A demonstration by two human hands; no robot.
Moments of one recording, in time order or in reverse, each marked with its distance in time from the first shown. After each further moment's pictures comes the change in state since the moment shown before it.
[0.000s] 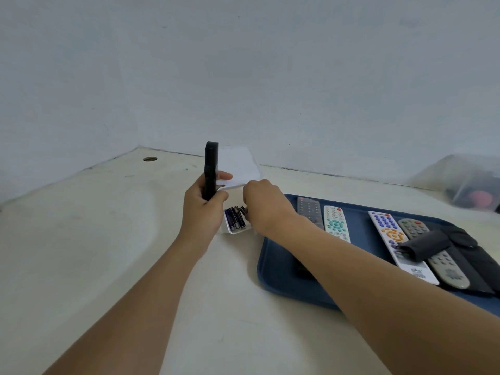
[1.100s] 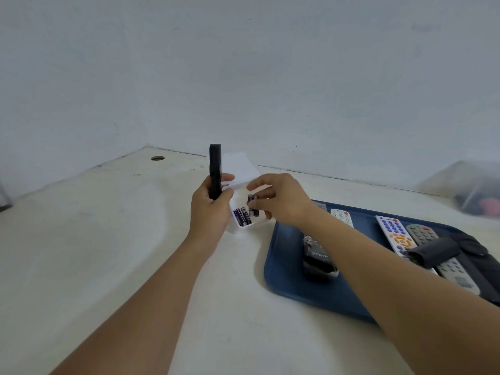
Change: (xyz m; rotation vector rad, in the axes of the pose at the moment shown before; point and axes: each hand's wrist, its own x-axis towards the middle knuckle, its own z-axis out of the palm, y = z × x) left_hand 0.009 -0.014 0.001 -0.049 0.070 -0.084; right_hand -0.004 0.027 -0.011 0.872 -0.006 0.078
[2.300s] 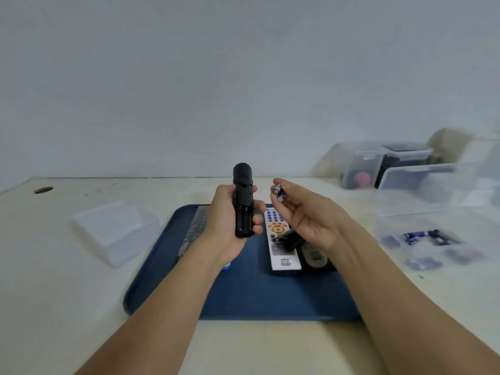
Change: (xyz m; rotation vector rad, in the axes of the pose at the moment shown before) left_hand -0.099 0.041 0.210 -0.454 -0.566 -0.584; right_hand -0.122 0.083 -0.183 1.300 0.336 0.231
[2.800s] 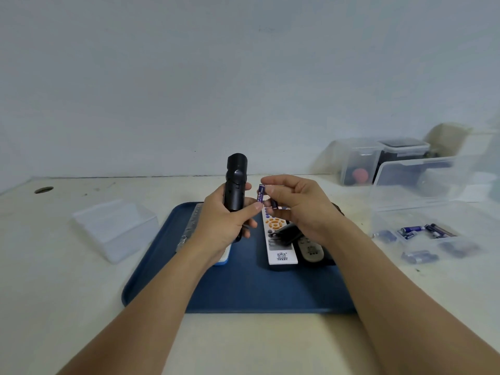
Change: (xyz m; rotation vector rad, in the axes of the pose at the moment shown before) left_hand -0.006 -0.010 -0.016 0.531 0.060 0.371; right_hand 0.002 0.003 -0.008 -0.629 -0.103 -0.223
